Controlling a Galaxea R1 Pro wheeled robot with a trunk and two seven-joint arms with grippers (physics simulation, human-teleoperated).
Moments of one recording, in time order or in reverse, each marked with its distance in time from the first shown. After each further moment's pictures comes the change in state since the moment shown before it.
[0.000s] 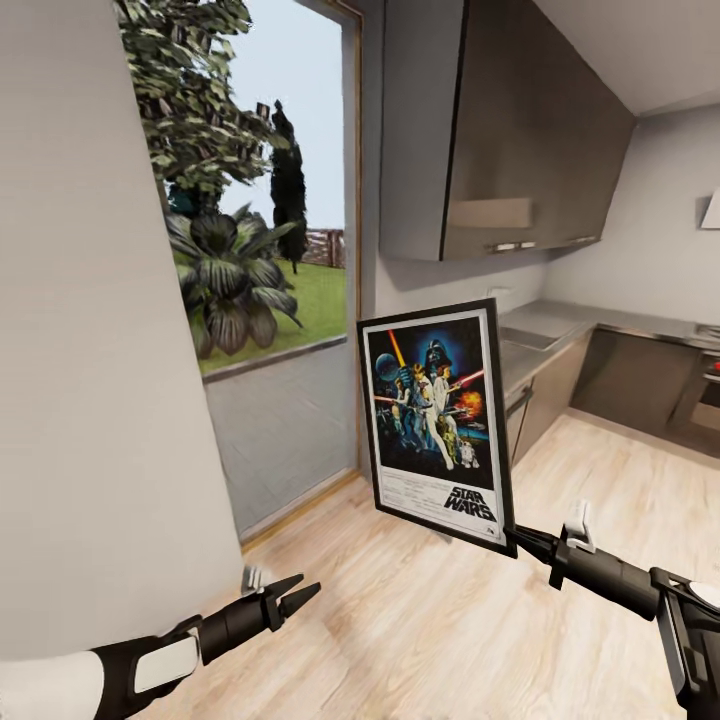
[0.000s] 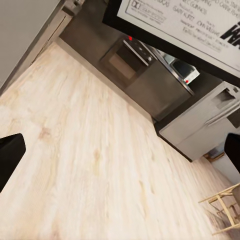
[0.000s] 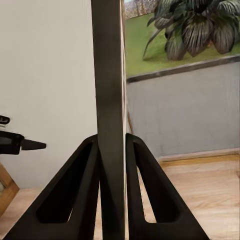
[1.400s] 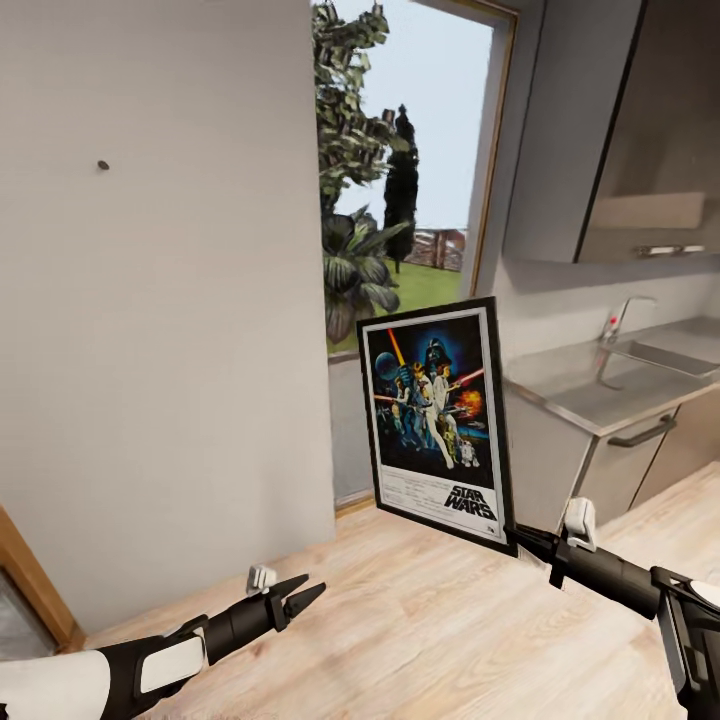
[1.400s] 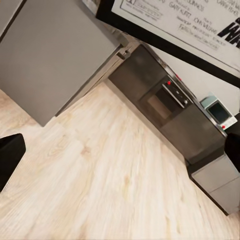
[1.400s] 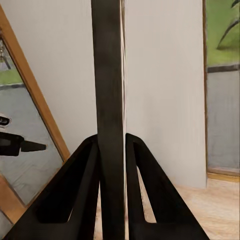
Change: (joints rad) left arm 0.000 -0.017 0.000 0.002 0.002 0.000 0.001; right arm 0.000 0.000 0.000 -0.009 0.001 0.000 -0.002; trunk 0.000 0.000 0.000
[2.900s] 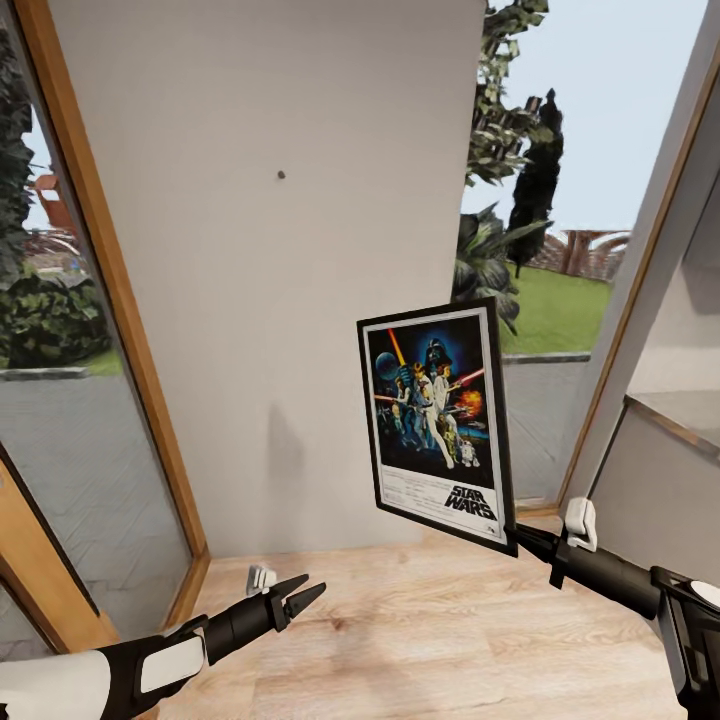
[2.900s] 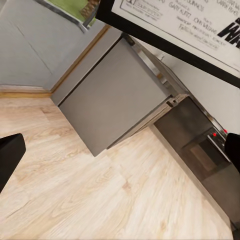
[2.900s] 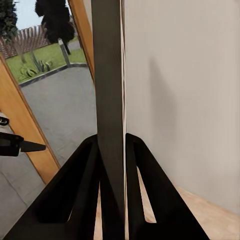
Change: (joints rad) left arm 0.000 0.000 0.000 0.000 0.000 0.001 0.000; right arm 0.000 0.000 -0.001 0.001 -0.001 -0.001 -0.001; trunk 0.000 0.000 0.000
